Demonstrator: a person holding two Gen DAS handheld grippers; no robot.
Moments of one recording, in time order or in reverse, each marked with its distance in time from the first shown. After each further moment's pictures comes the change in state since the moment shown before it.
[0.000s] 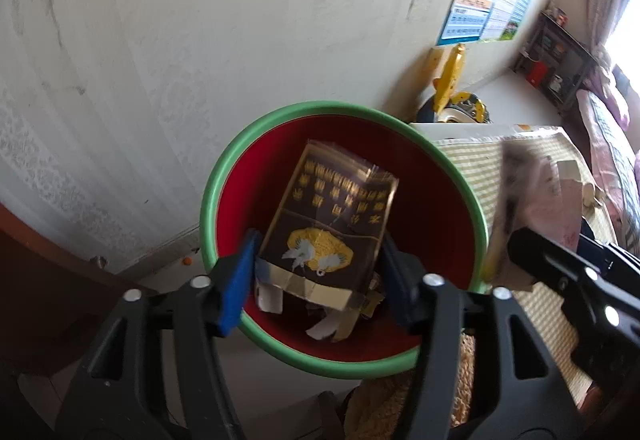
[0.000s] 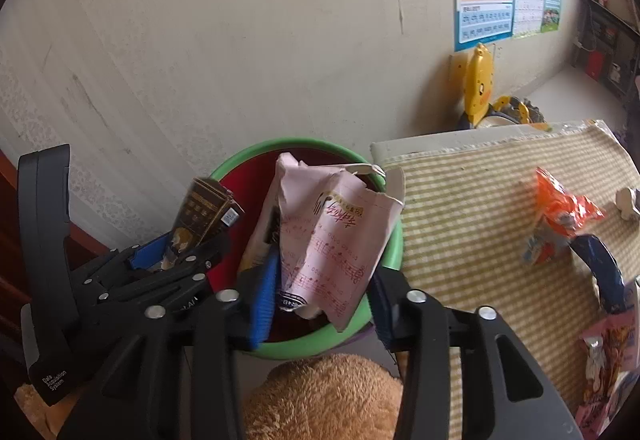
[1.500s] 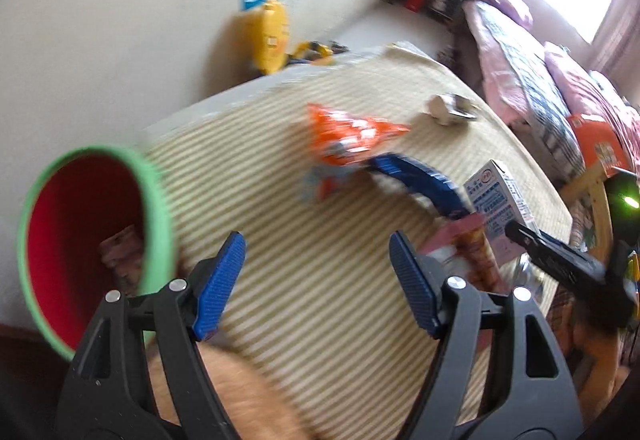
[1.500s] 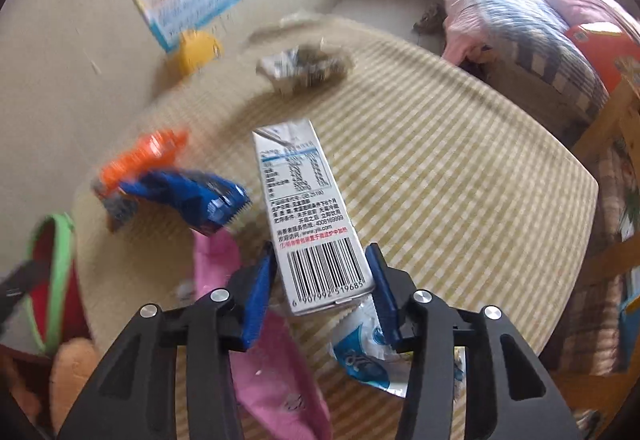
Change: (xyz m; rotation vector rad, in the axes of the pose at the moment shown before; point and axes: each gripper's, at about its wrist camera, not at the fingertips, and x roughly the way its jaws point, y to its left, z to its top) left arm -0.011 -0.251 -0.026 0.377 0.106 -0.286; right arm -0.131 -0.297 -0.128 0.604 -0.064 -0.408
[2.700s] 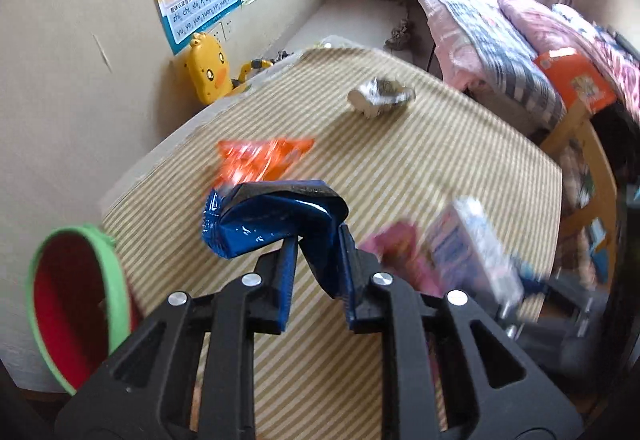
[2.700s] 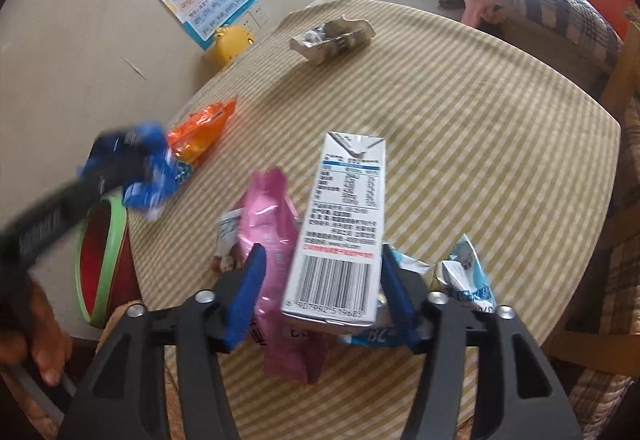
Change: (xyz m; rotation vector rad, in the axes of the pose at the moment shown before) left arm 0.001 -0.076 0.002 0.257 -0.009 0.013; right arm -0.012 -0.002 -0.031 0.015 0.115 0.157
